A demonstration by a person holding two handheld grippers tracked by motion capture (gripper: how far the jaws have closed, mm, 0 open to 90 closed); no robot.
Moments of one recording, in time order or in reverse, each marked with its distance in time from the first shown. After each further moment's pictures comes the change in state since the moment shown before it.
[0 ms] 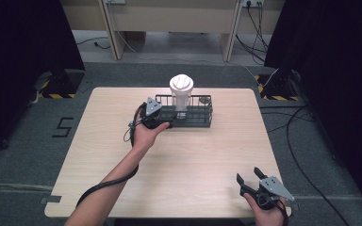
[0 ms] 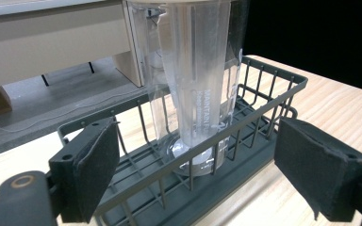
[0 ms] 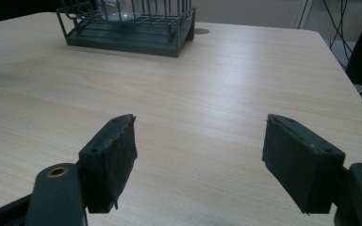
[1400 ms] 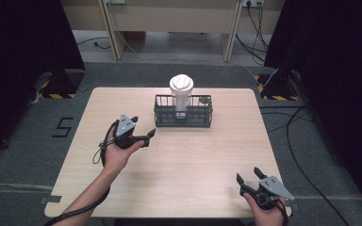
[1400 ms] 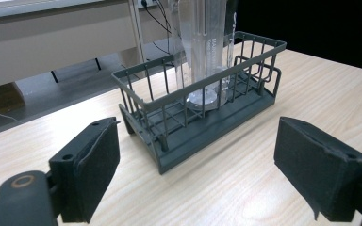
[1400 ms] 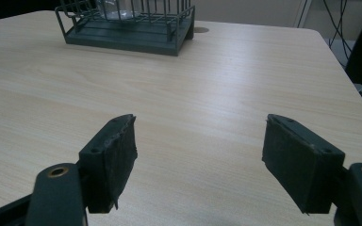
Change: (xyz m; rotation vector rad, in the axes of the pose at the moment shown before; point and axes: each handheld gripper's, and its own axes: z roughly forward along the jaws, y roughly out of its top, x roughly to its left) left arm 0.016 -0.035 -0.094 0.000 0.004 0.008; right arm 0.000 0.000 0.000 0.006 -0.003 -0.005
